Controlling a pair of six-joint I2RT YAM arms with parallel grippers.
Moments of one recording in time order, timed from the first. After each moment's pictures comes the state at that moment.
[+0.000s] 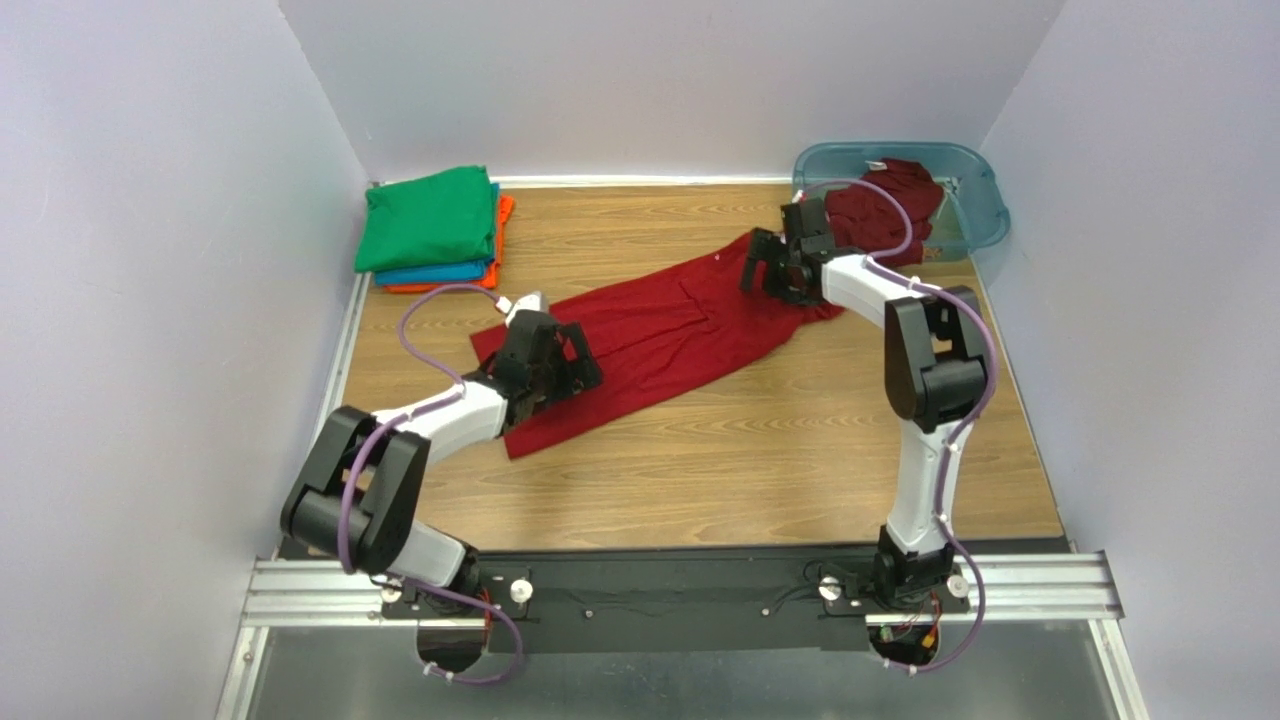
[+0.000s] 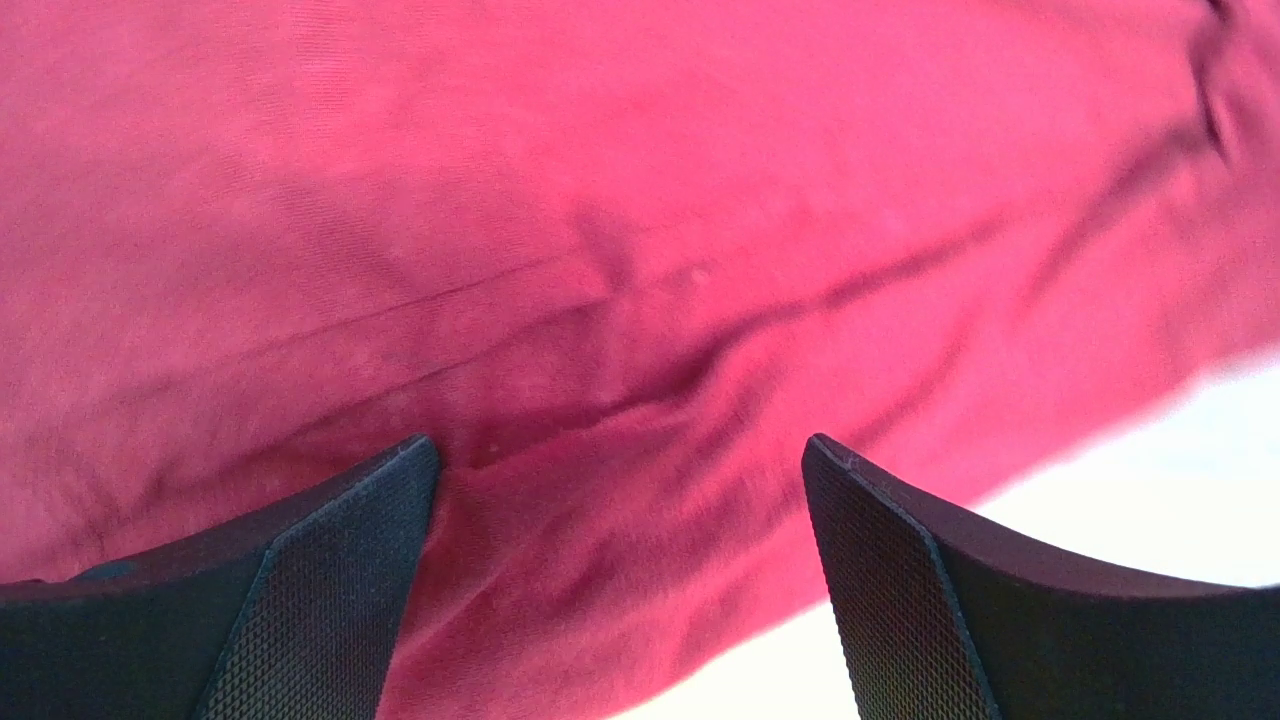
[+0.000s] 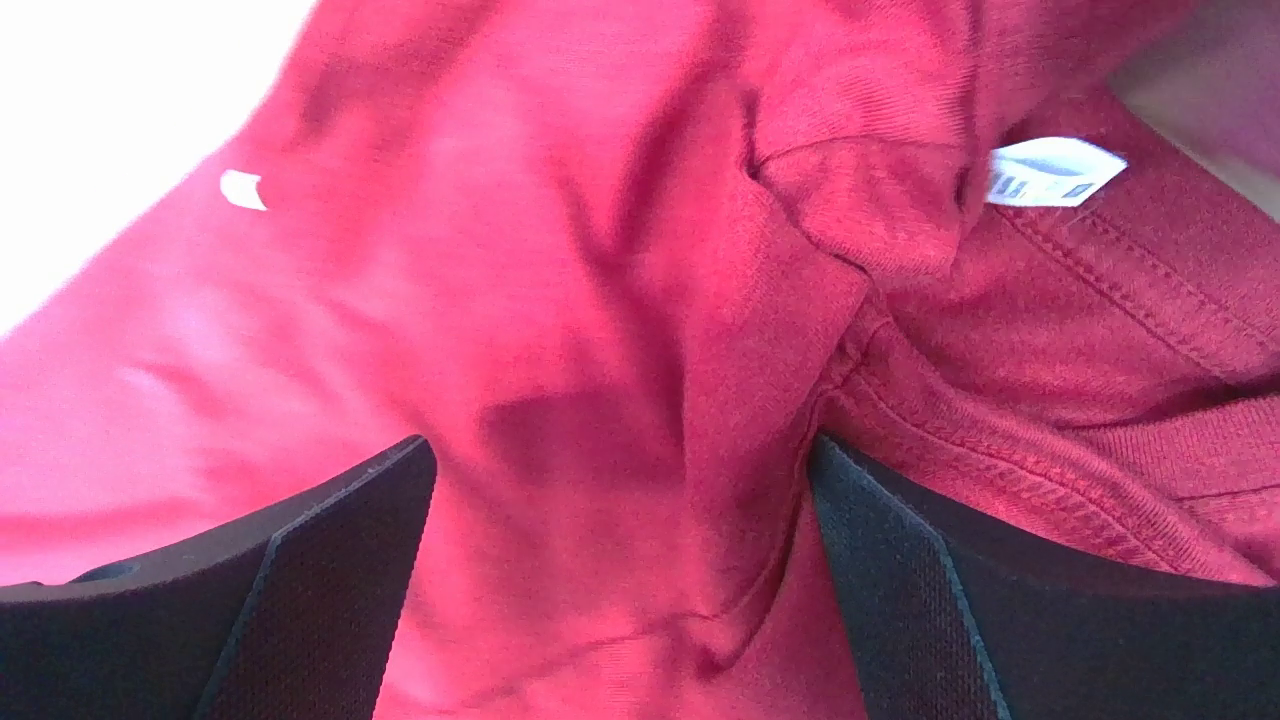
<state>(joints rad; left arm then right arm) -0.38 1.48 0.66 0.06 -0.04 -0.67 0.24 2.05 1.41 -0.23 0.06 0.42</state>
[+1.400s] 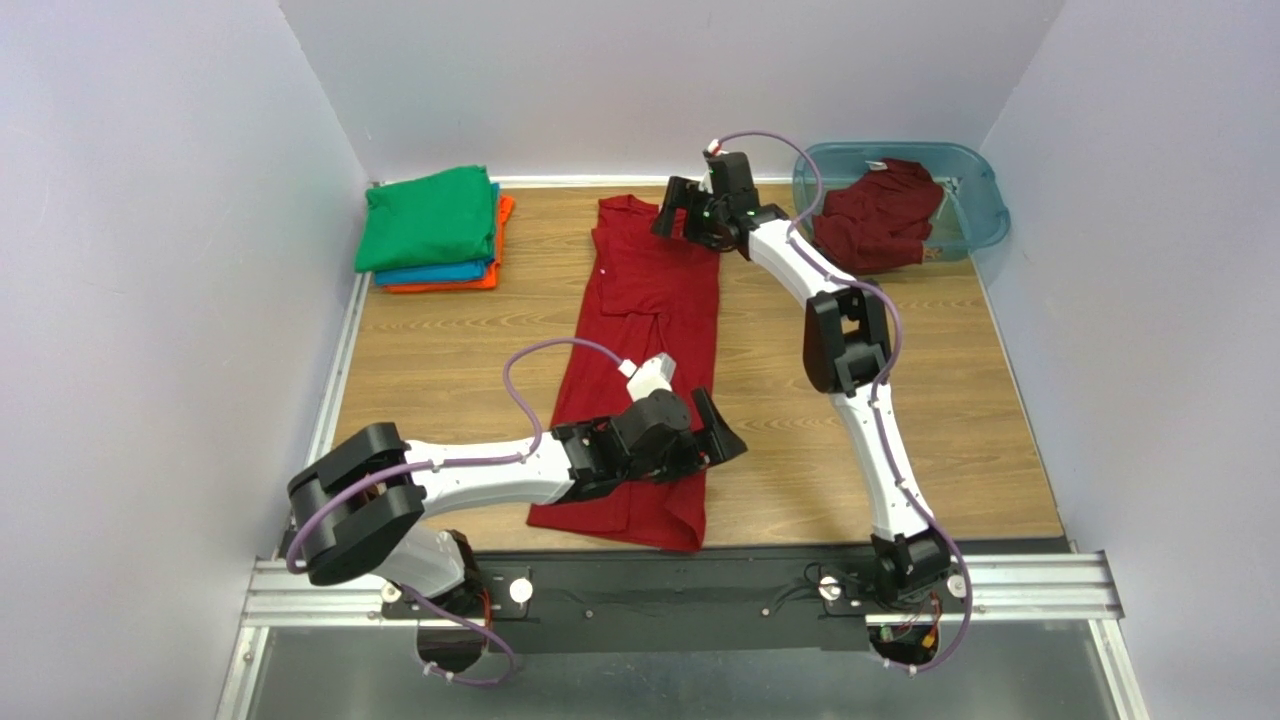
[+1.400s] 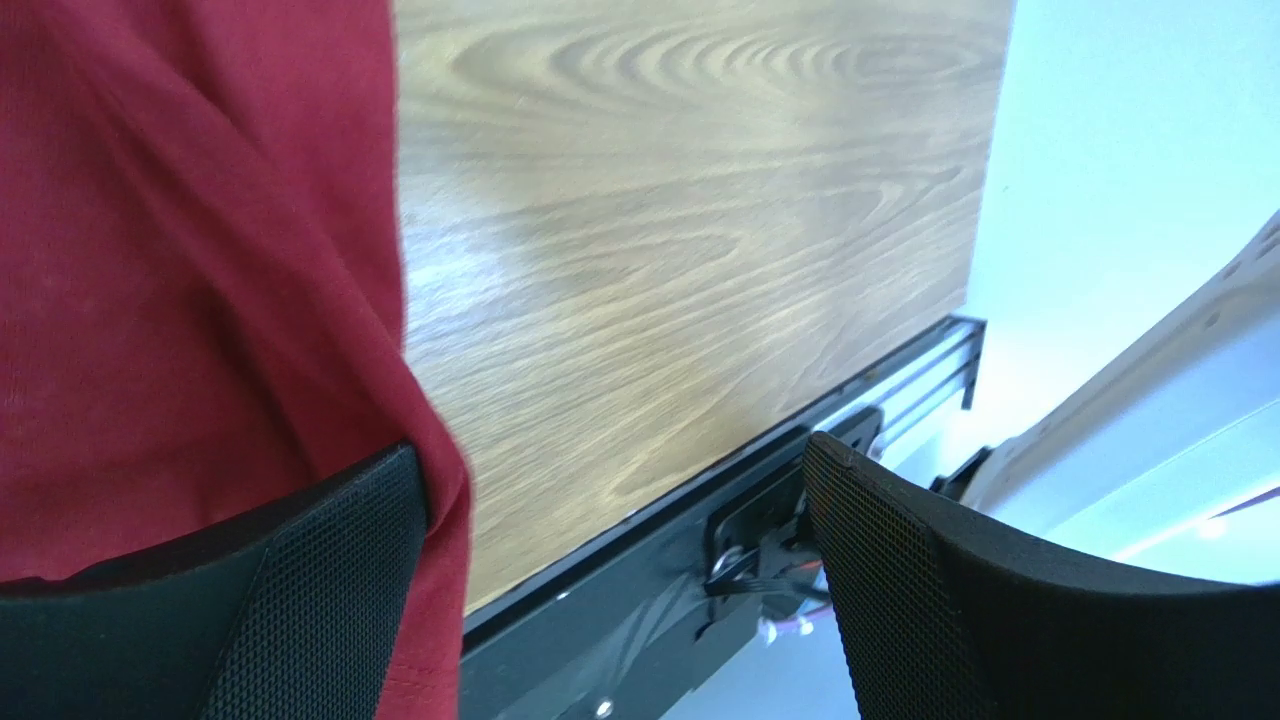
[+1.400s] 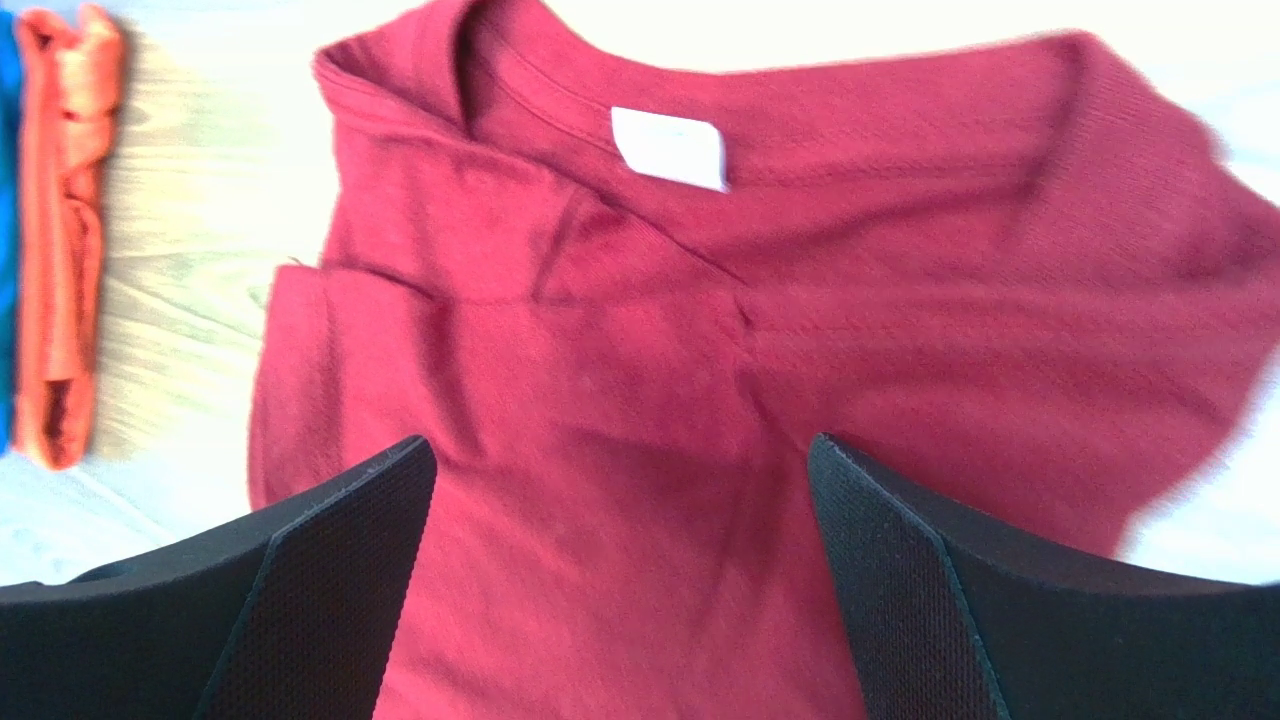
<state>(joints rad) -1.12 1.42 0.70 0.09 -0.14 -1.26 0.37 2.65 2.35 -0.30 -0.20 0.46</state>
